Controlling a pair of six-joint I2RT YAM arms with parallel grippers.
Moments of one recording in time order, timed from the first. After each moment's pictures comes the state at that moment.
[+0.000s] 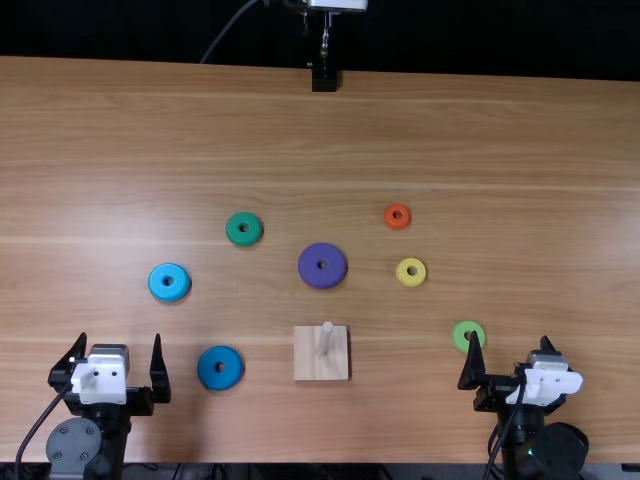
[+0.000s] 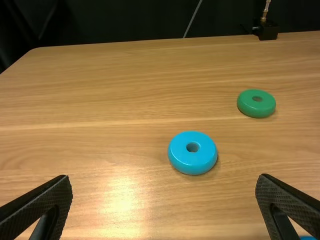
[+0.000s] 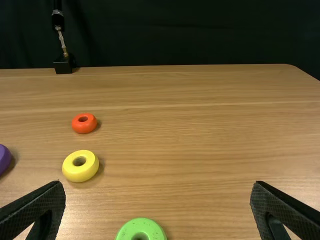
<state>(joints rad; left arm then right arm) -0.02 0.01 0.10 -0.37 -0.05 0.03 -0.05 0.01 0.08 -0.26 0.00 -0.03</state>
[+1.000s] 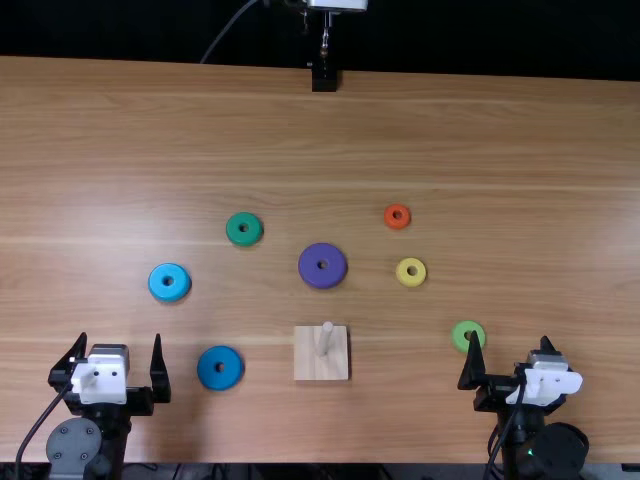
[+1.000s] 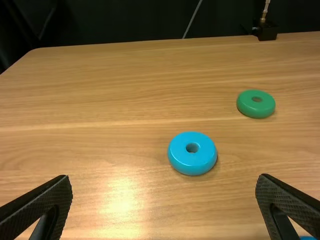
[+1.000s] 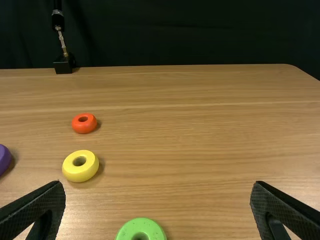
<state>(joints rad) -0.03 0.01 0.10 -0.36 -0.05 0.03 -0.05 0.01 0.08 -0.26 0.00 -0.03</state>
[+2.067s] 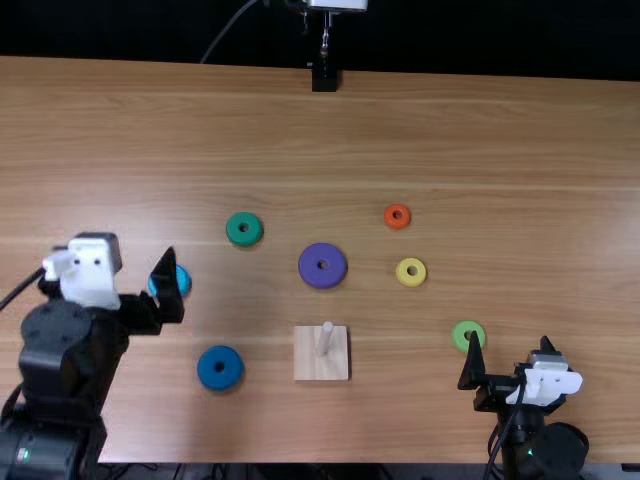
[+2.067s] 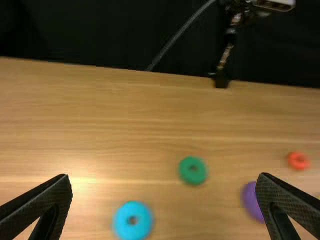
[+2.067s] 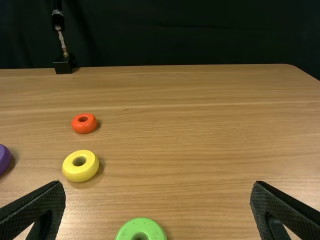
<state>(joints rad) -0.18 0.84 0.88 -0.41 -0.04 -0.26 -0.05 0.01 0.08 -0.26 0.00 -0.04</state>
